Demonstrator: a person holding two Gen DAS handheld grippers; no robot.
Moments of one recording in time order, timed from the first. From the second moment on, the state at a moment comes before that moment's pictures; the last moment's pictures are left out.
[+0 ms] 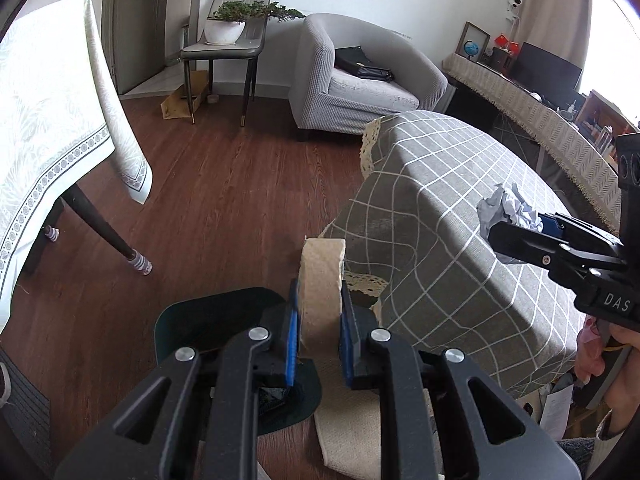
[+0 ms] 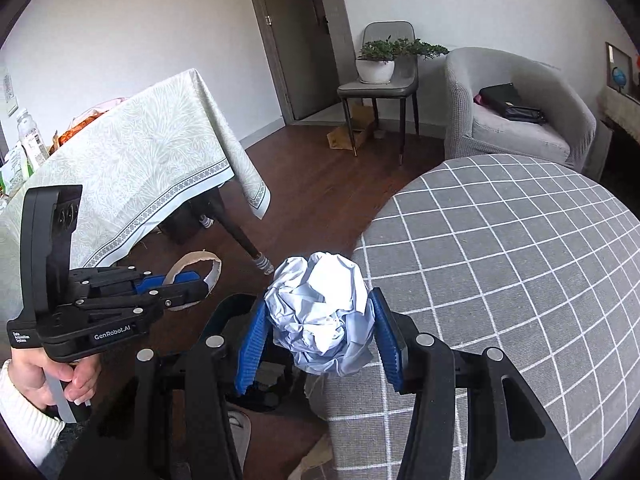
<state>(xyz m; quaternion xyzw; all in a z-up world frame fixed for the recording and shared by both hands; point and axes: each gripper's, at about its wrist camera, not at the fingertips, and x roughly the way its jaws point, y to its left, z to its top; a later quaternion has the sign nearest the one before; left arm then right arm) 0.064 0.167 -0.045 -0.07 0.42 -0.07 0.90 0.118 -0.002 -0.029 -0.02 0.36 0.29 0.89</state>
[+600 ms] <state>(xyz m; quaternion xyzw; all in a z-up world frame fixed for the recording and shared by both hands) 0.054 0.235 -0.119 -0.07 0.51 -0.02 0.86 0.129 0.091 -0.056 -0.05 0.39 0.34 0.85</state>
